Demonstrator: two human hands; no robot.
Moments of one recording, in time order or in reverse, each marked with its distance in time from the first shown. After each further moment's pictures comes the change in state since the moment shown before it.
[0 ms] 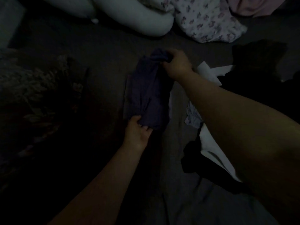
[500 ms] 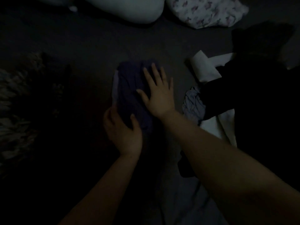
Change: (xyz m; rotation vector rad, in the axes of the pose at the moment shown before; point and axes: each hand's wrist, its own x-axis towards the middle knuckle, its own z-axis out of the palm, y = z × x) left_hand 0.036 -0.025 -0.018 1.302 0.503 1.089; right_hand -0.065 0.055 0.080 -0.315 0.017 -0.199
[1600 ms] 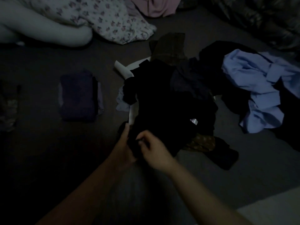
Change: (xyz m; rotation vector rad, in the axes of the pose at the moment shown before) left_hand -0.201 0.135 -0.048 -0.903 -1.156 -0.968; right_hand -0.316 0.063 -0.165 0.744 -0.107 0.299
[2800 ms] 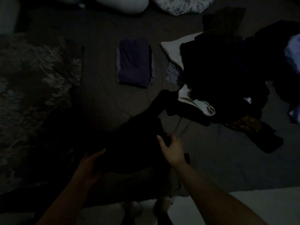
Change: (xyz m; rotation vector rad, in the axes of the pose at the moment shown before) left_hand -0.173 -0.024 -0.273 -0.164 0.428 0.185; right_hand -0.055 0.024 0.181 -0.138 0.181 0.416
